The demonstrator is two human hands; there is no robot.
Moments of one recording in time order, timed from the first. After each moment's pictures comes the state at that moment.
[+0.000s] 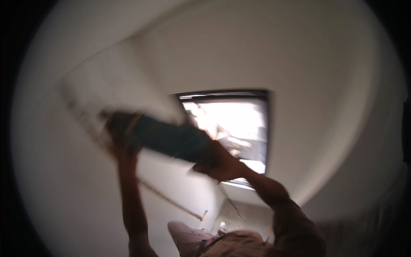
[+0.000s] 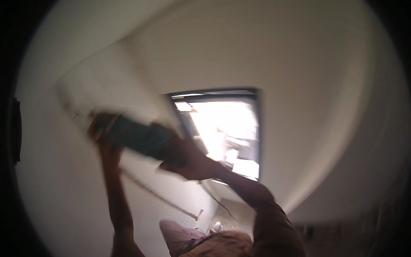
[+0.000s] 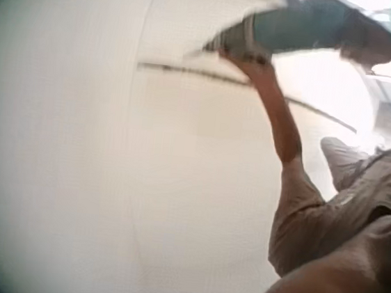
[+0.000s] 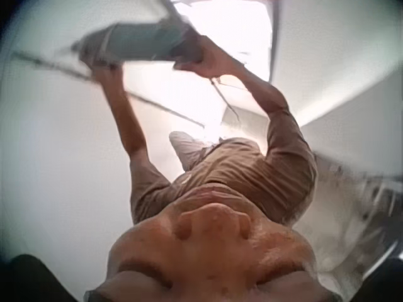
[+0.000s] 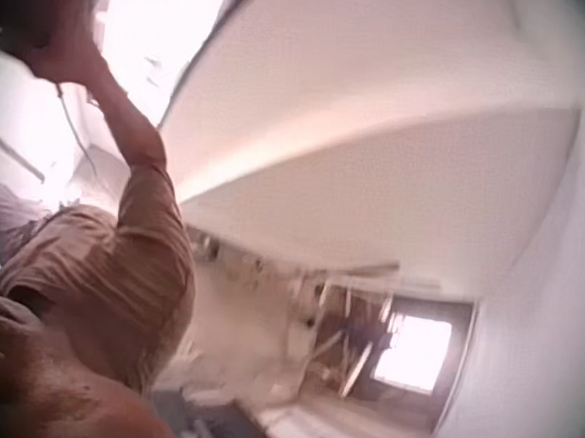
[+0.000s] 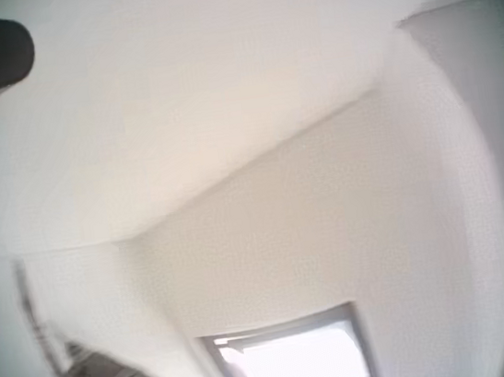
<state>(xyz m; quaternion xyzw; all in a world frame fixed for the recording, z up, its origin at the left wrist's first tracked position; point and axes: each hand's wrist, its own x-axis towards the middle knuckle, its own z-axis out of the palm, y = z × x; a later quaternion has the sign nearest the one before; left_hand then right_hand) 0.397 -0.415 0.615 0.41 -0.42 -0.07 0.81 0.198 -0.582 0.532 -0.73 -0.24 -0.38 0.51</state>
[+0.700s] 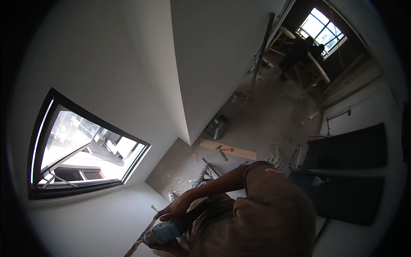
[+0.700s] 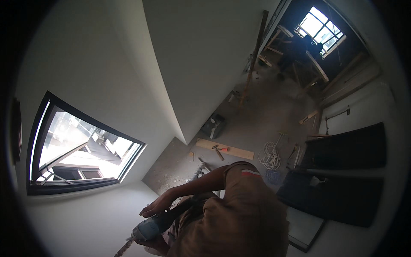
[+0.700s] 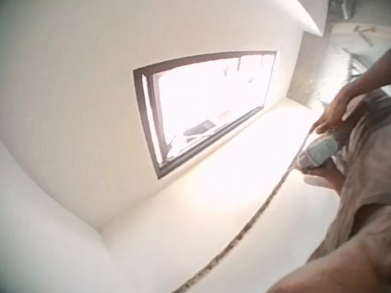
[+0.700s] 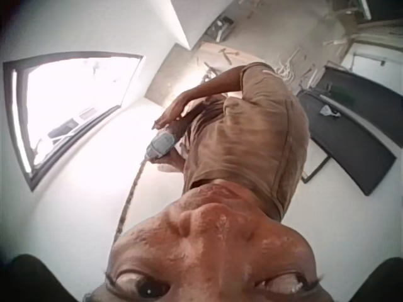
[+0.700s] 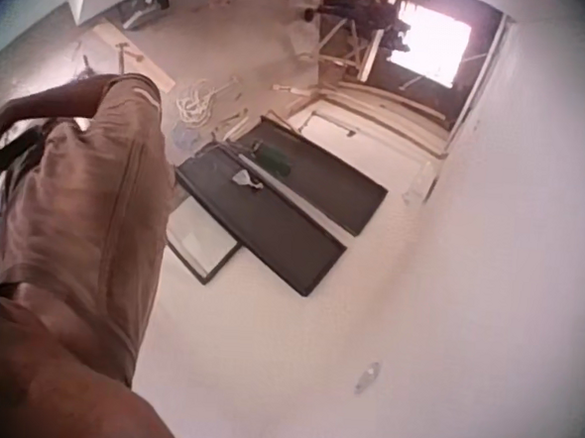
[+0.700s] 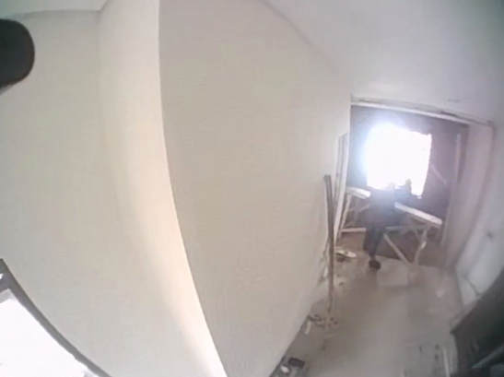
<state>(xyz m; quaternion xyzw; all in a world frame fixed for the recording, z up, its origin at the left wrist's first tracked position) 0.237 -0.339 0.235 0.75 -0.39 -0.25 0.47 0.072 -0.508 0.285 -0.59 0.06 0.09 0.80</state>
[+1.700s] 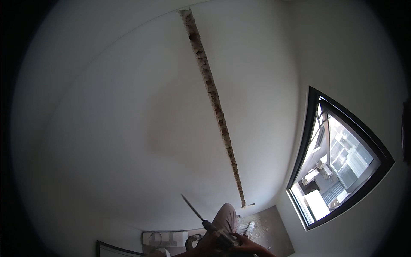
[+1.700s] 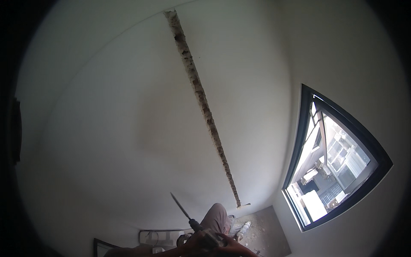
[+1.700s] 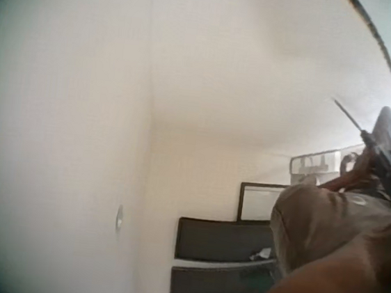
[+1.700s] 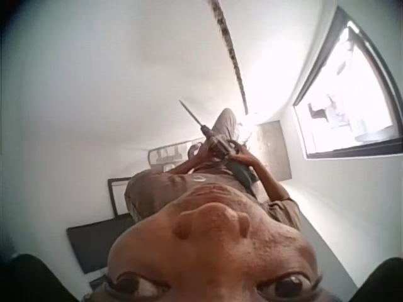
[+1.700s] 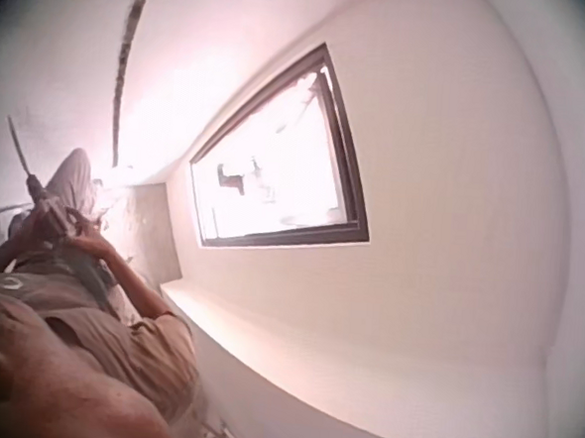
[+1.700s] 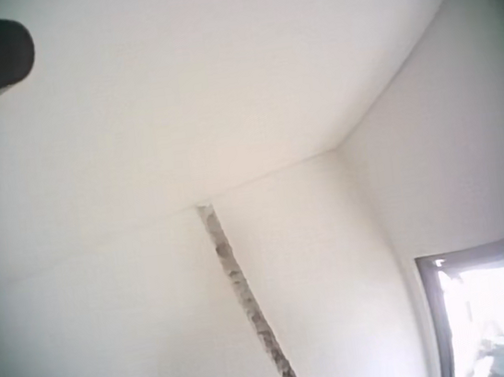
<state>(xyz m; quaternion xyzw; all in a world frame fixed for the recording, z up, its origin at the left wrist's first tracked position) 0.167 -0.219 0.209 0.38 0.28 -0.19 0.86 0.197 -0.449 0.253 -0.63 -0.24 0.40 0.63</state>
